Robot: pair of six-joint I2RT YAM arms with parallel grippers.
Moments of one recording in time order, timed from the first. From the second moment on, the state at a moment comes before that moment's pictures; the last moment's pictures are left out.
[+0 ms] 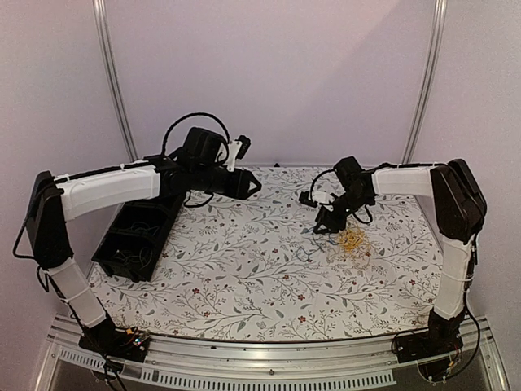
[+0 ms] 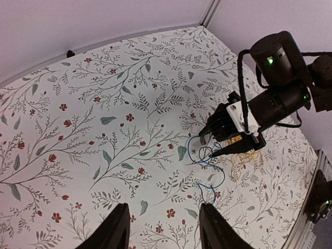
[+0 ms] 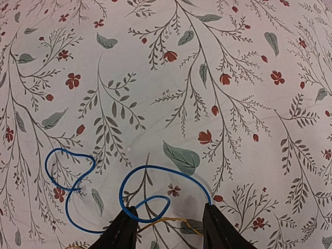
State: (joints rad) left arm -0.71 1.71 1.37 -0.25 0.12 -0.26; right arm 0.45 2.00 1.39 -0.52 -0.43 -0.77
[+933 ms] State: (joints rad) left arm -0.84 1.93 1.28 0.04 0.27 -0.25; right arm 0.48 1.75 1.42 -0.64 -0.53 -0.70
